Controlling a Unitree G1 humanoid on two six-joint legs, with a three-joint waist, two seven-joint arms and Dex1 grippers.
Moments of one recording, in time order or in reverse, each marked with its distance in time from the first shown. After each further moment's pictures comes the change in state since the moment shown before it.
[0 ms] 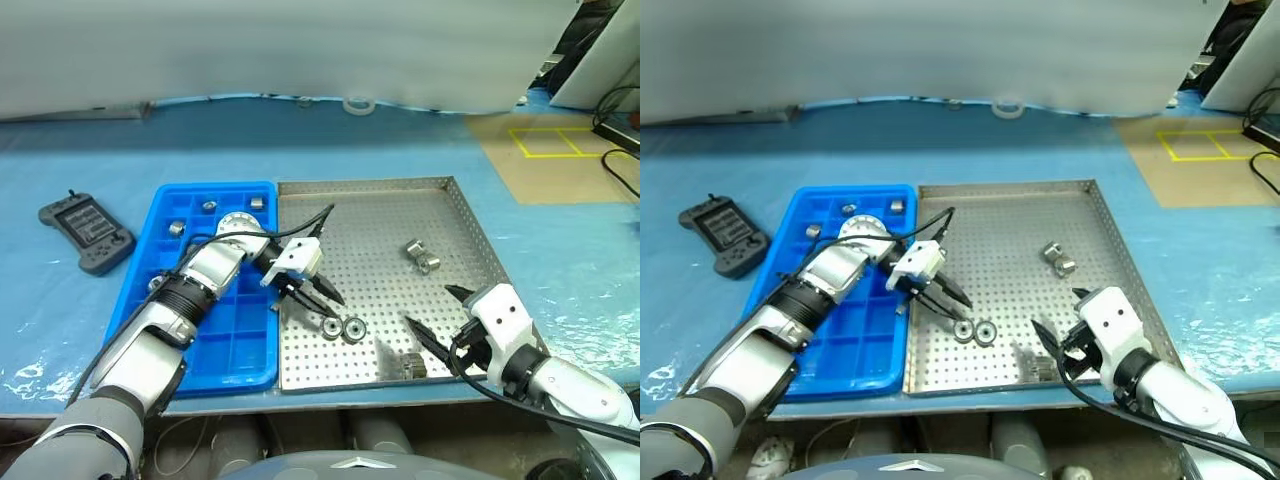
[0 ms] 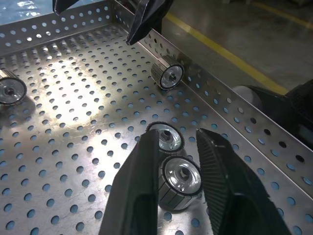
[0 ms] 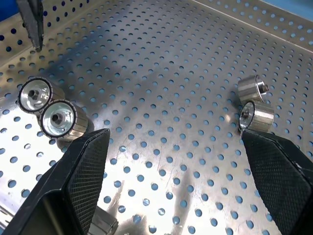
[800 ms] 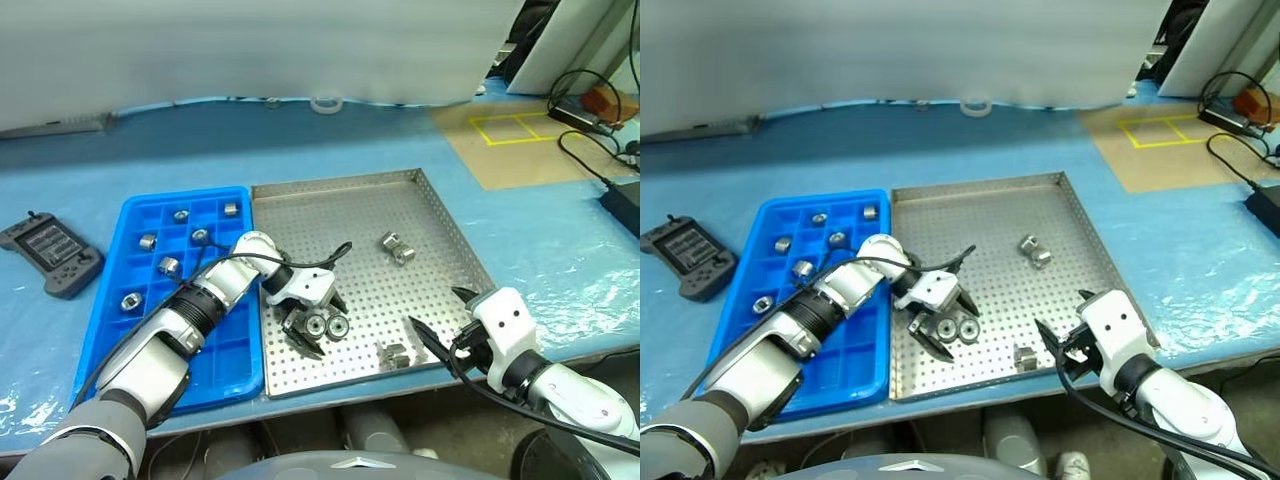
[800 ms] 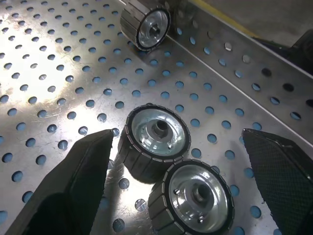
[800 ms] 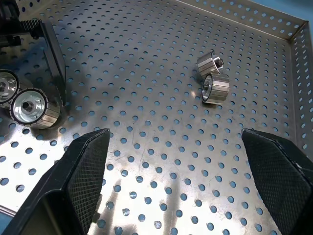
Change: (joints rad) left arm 0.030 -0.061 -0.089 0.079 0.245 -0.096 0.092; right arm 0.010 0.020 0.006 -0.023 -0.015 0.005 -0.060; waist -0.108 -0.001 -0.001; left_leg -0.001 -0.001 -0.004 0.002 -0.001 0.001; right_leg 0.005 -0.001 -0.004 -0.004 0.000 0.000
